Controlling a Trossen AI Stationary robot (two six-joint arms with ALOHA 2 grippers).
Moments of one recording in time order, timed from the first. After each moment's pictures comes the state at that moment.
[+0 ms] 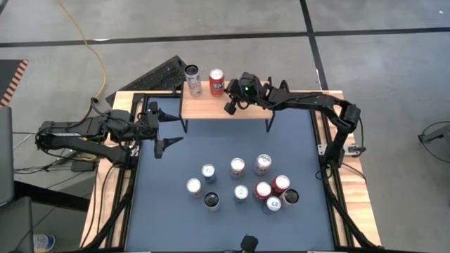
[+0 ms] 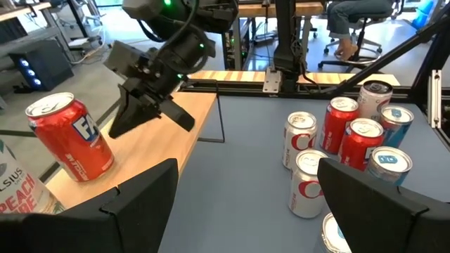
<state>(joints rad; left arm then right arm) -0.04 0.75 0.92 -0.38 -0.30 0.01 -0.44 1.79 1.34 0.00 0.16 -0.18</state>
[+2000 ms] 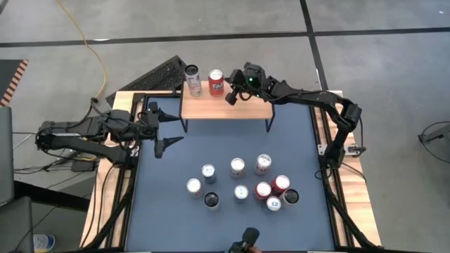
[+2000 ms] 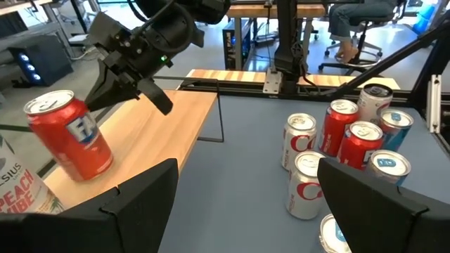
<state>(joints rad) -0.04 0.75 0.92 -0.38 -0.30 -0.02 -0.50 1.78 1.38 0.06 0.13 -0.24</state>
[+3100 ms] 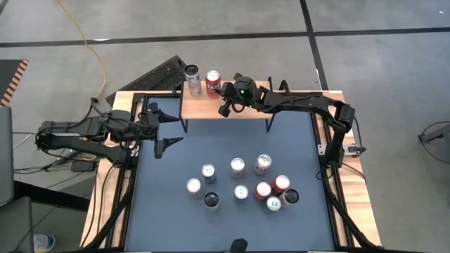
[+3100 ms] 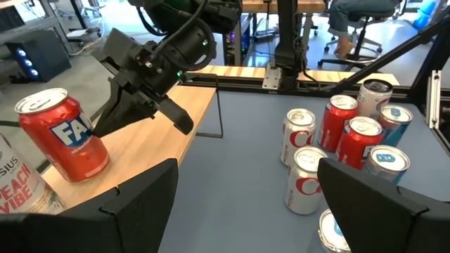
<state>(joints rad) -0.04 0.75 0.92 -0.39 -0.29 -0.02 -0.40 1.84 1.38 0.11 0.15 -0.24</state>
